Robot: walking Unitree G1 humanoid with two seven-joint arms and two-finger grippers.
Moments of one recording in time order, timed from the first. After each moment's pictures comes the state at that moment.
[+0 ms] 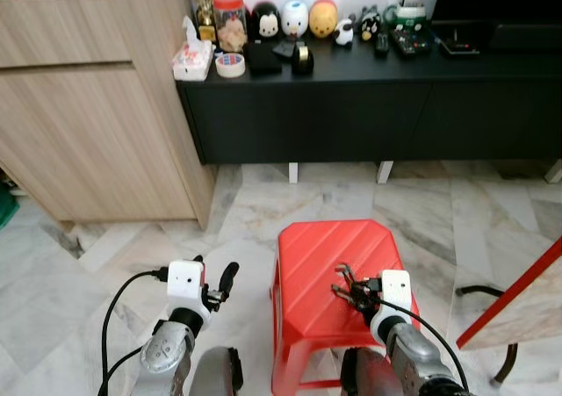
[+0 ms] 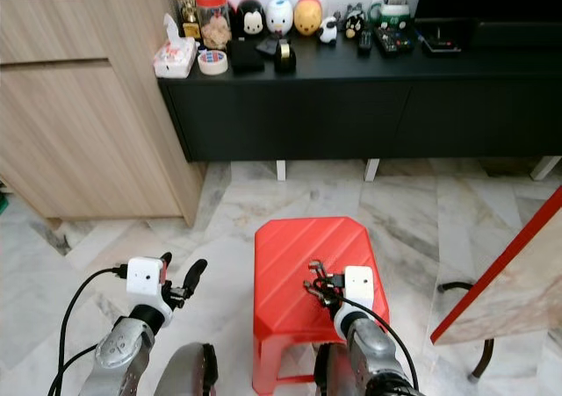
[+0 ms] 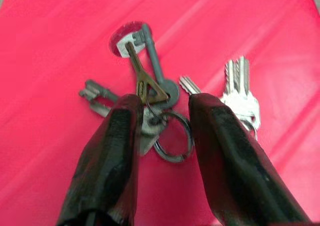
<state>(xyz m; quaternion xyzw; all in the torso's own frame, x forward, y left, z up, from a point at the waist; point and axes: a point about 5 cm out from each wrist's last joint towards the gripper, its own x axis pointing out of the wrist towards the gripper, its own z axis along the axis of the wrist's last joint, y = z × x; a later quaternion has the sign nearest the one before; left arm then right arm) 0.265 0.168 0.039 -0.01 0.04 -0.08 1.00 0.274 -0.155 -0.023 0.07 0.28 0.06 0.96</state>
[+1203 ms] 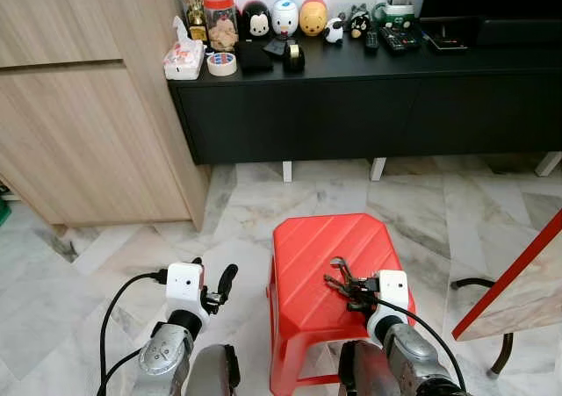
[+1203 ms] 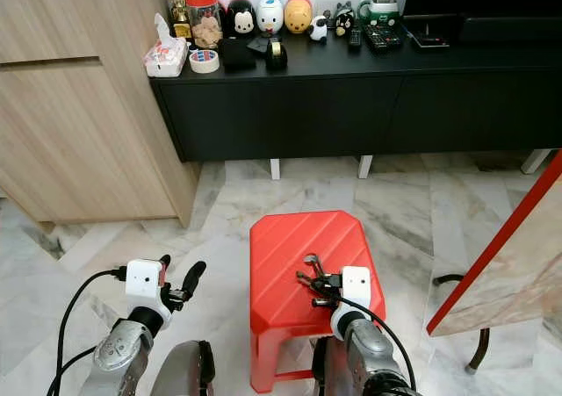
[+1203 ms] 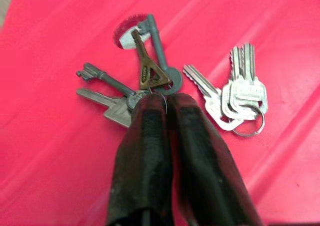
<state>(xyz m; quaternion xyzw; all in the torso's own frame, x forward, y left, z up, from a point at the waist) 0.265 0.170 0.038 -0.01 0.04 -0.08 1.00 0.275 -0.150 -0.021 0.09 0.27 0.07 0.96</state>
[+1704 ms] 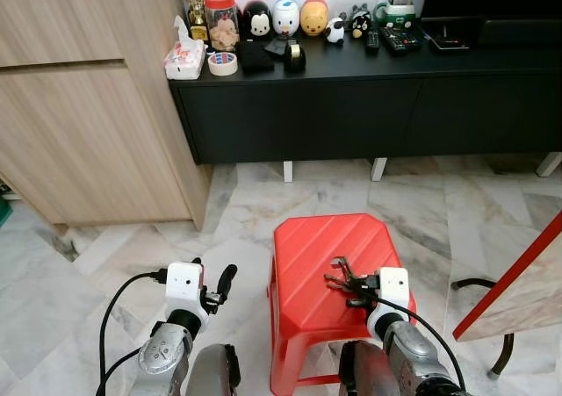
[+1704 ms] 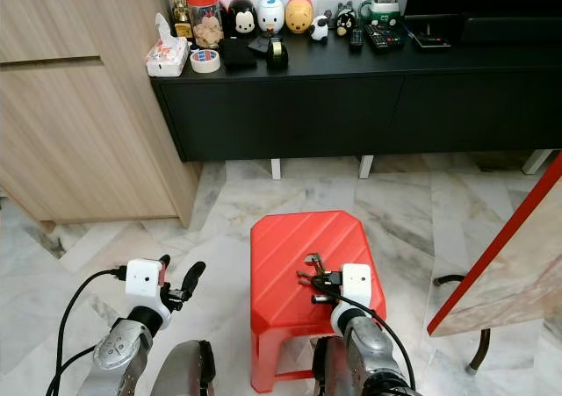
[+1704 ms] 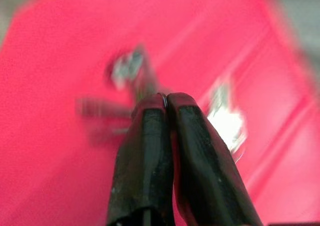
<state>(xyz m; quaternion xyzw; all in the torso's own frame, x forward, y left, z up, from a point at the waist) 0.264 0.172 0.034 0.00 0.06 -0.08 1.00 0.285 -0.158 -0.006 0.07 0.19 0.03 0.98</state>
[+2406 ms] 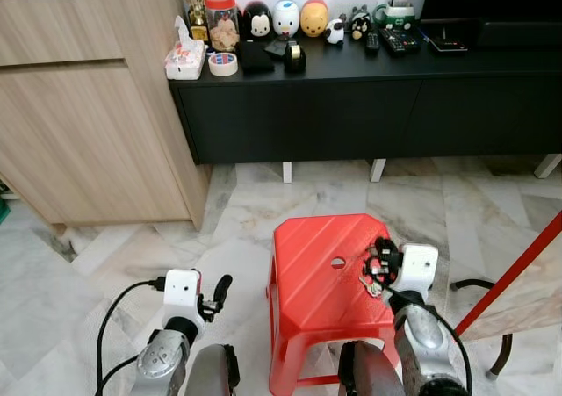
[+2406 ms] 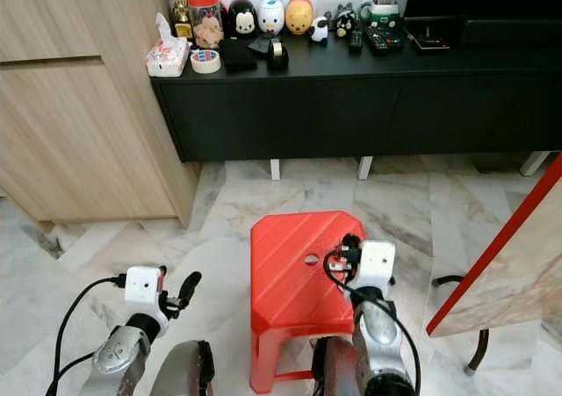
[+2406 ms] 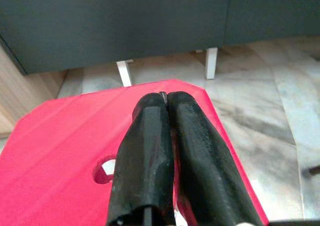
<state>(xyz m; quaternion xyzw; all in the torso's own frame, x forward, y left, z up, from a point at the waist) 0.260 0.183 0.015 0.00 0.10 -0.06 0.99 0.289 -0.162 0.022 0.06 0.06 0.00 1.00</state>
